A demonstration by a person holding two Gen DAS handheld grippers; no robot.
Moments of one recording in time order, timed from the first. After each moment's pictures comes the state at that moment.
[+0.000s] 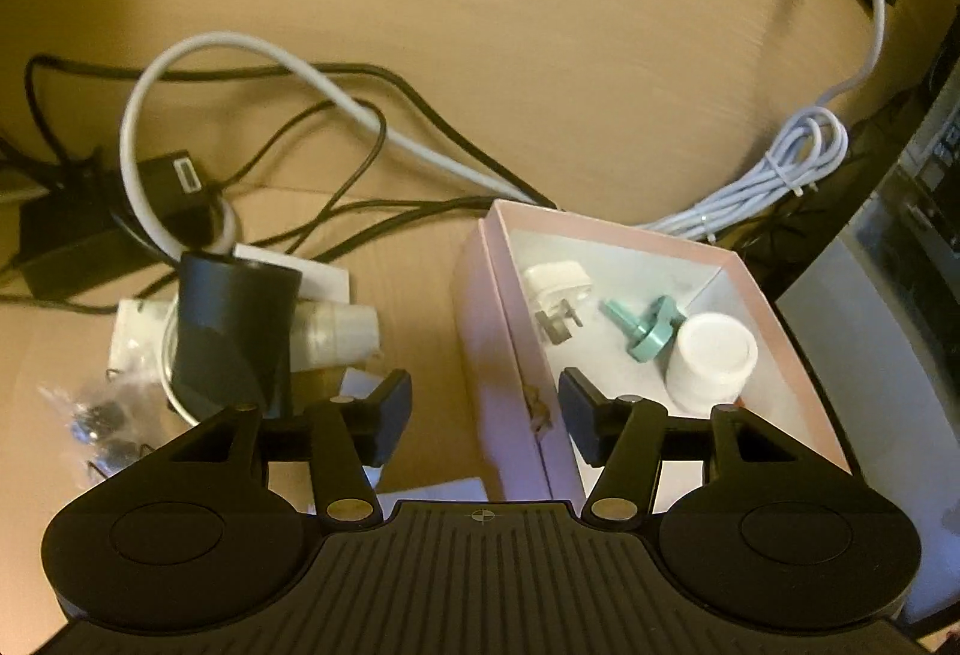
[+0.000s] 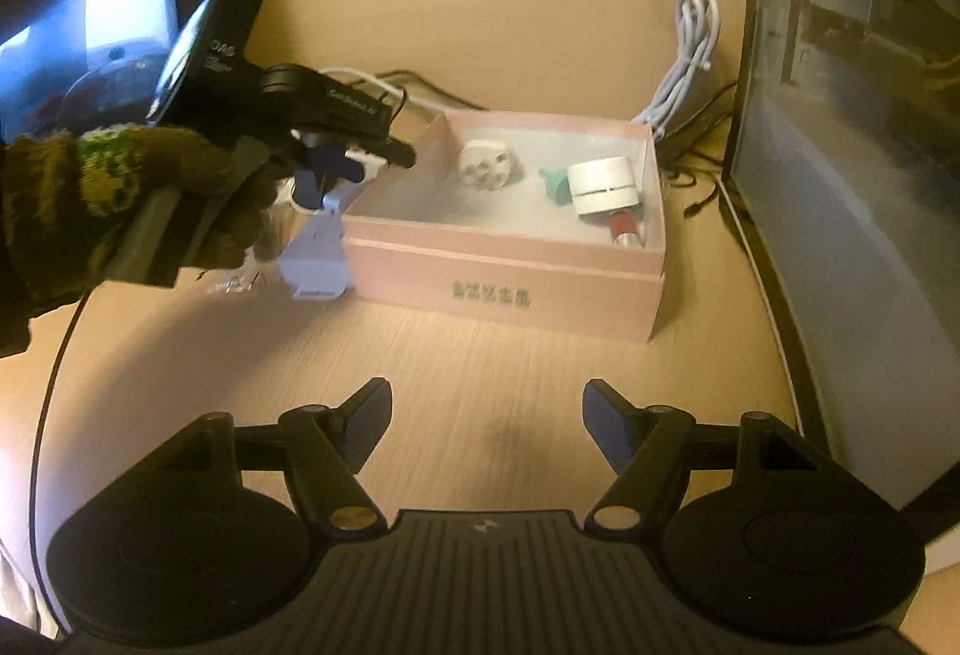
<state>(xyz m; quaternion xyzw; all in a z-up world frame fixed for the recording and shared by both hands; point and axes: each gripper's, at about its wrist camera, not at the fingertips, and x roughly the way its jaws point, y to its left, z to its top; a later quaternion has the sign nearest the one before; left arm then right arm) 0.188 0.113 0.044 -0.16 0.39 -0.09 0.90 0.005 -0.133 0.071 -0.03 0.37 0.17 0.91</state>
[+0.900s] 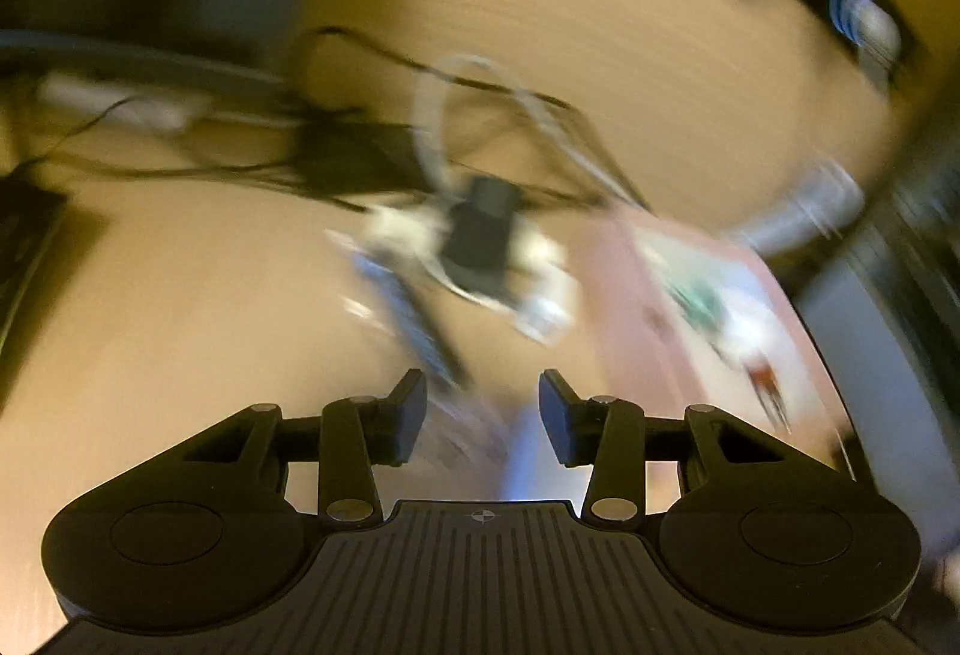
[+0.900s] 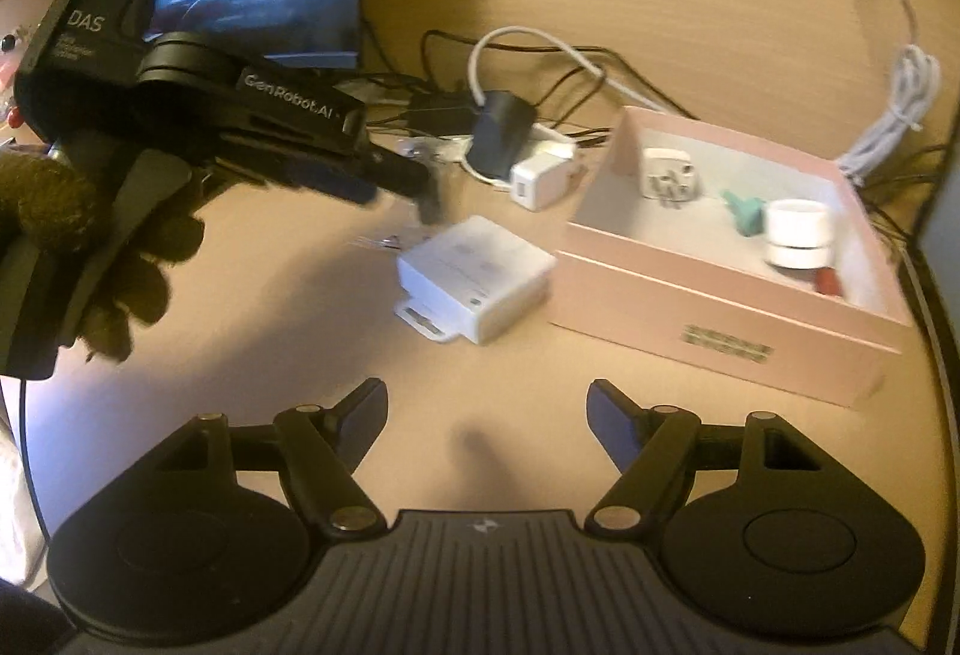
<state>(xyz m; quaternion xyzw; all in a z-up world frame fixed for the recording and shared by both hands) 0.053 0.187 0.066 -0.22 0.36 0.02 0.91 0.017 -0.034 0.052 -0.10 0.37 0.30 0.88</state>
